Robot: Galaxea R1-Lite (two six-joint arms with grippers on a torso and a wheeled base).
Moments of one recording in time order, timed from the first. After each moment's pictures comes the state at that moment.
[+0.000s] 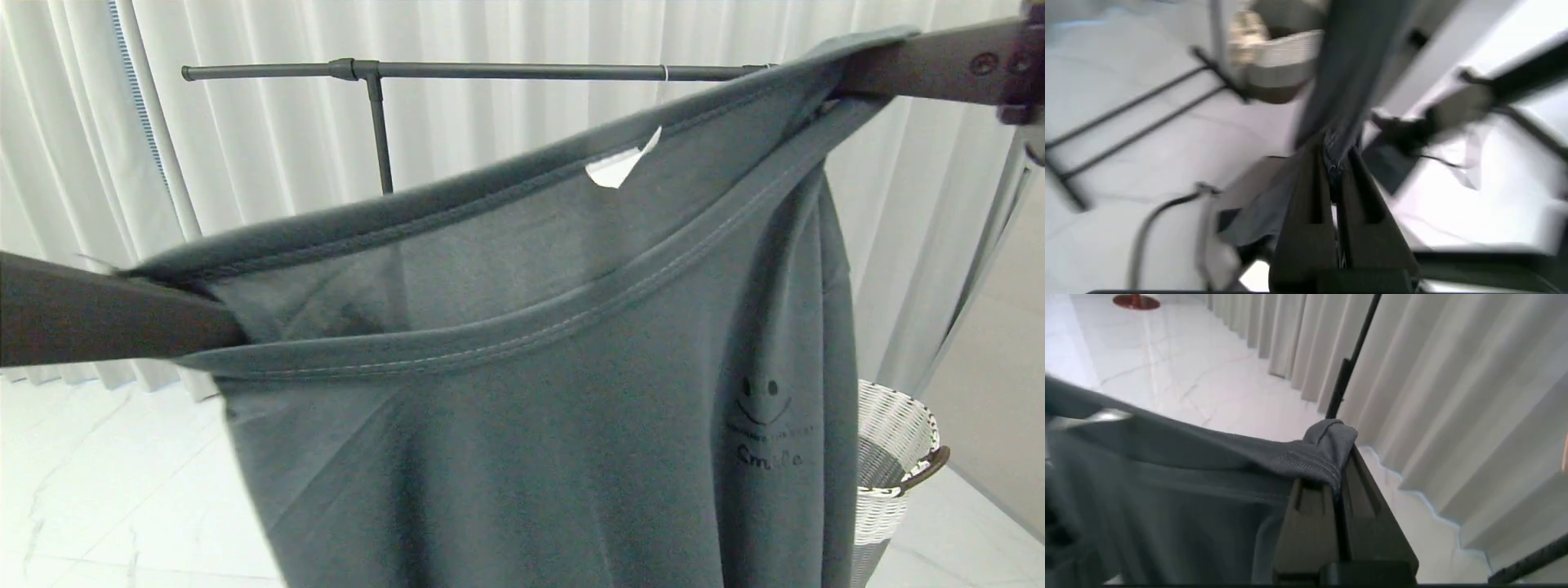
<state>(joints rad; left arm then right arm) -0.90 1.23 -1.68 0.94 -0.12 -0.32 0.81 1.38 -1.62 0.33 0.18 -0.07</state>
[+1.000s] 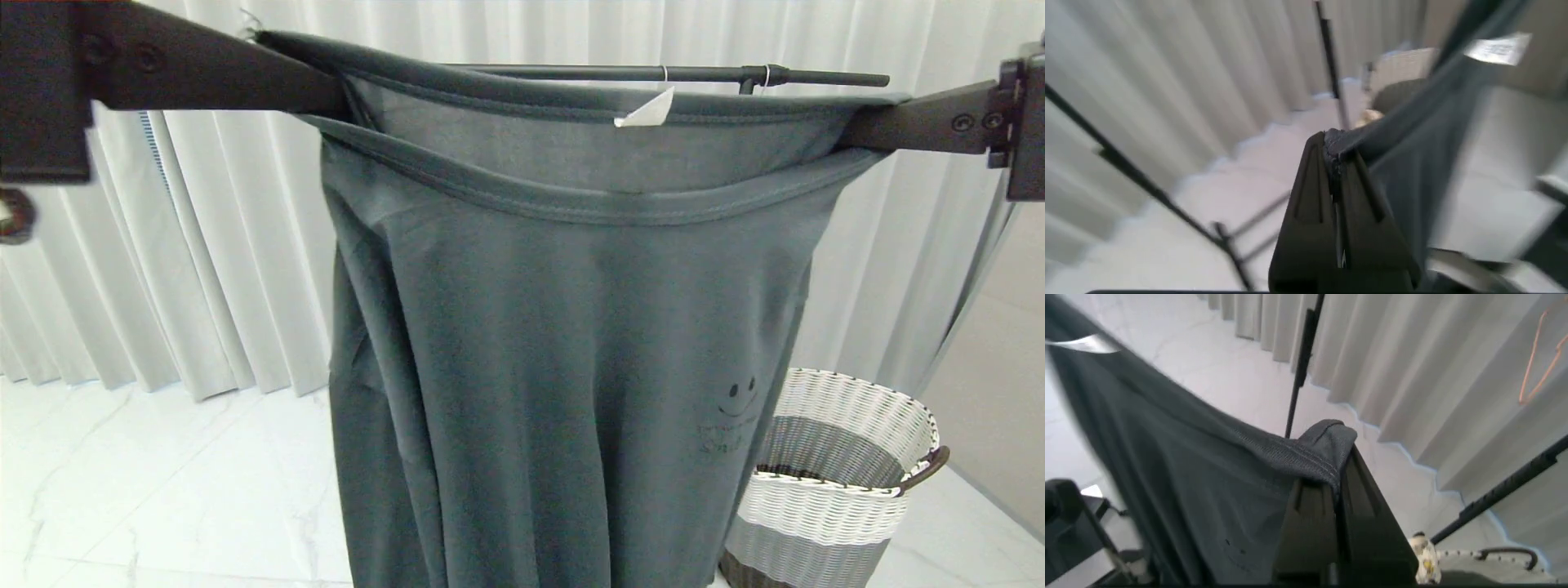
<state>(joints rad) -0.87 1.36 -1.73 0.64 0.20 0.13 0.69 1.38 -1.62 0.46 0.17 -0.07</state>
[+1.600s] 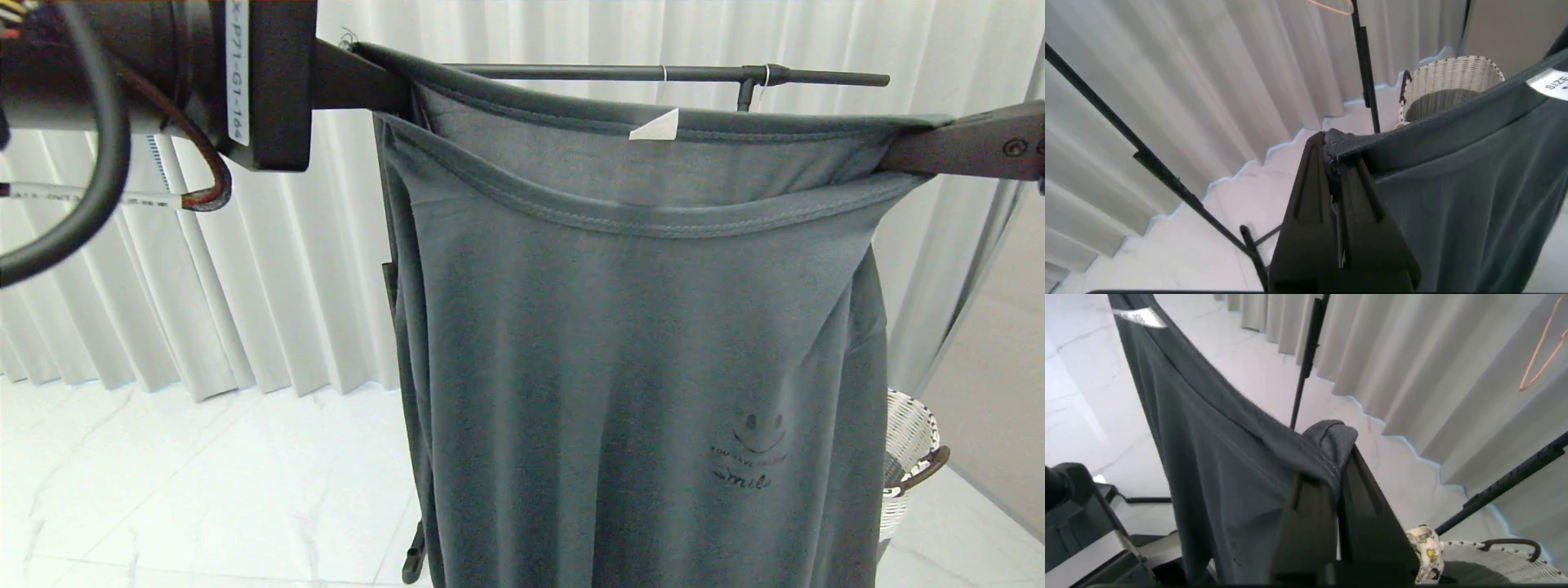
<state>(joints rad) -0.84 1.44 -1.73 0.54 0.29 0.18 0.71 1.32 -1.57 0.49 0.17 -0.07</state>
